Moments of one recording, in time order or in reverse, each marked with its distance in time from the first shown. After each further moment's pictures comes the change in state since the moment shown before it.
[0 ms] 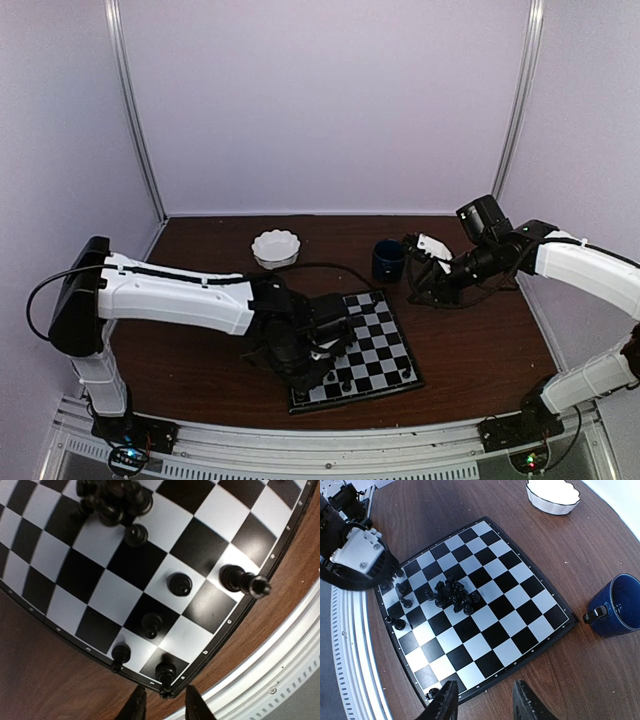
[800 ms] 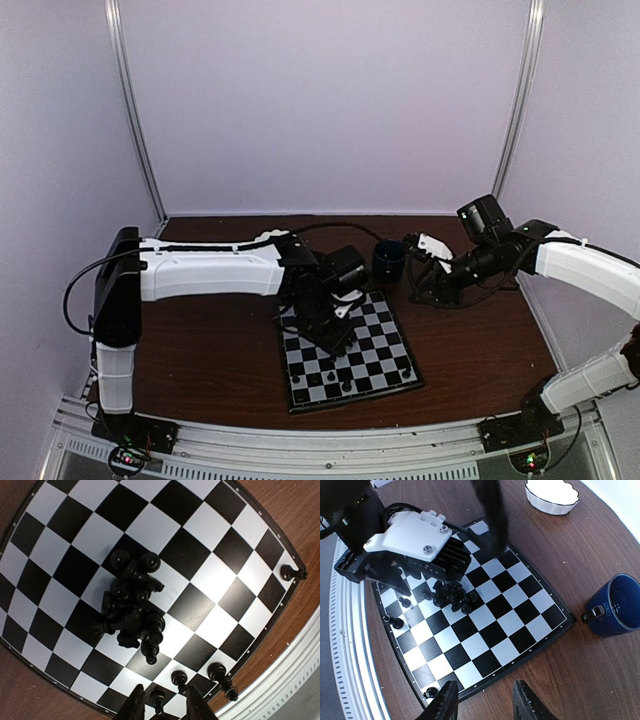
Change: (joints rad) left arm 0.145 0.182 0.321 -0.023 0.086 0.063; right arm -0.007 0.000 0.000 0.000 0.000 -0.011
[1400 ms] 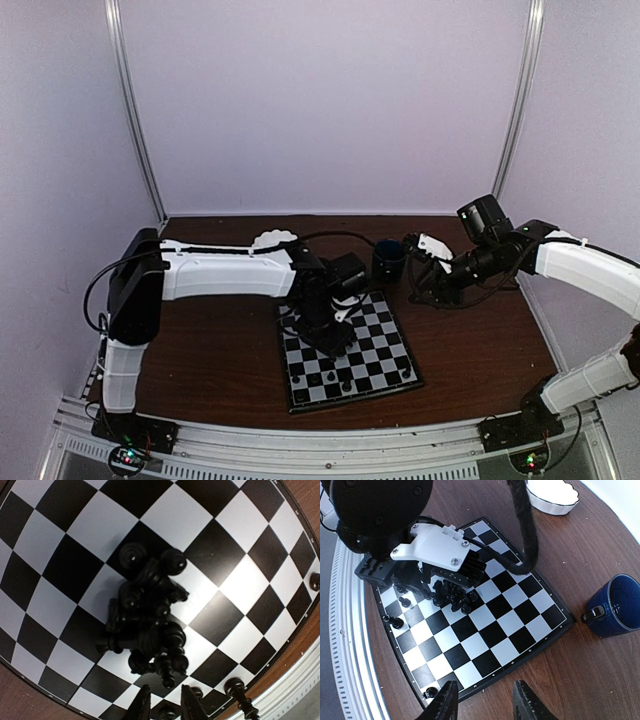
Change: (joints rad) left arm 0.029 0.079 0.016 -0.011 0.032 -0.012; right arm -0.001 0.000 0.000 0.000 0.000 -0.005
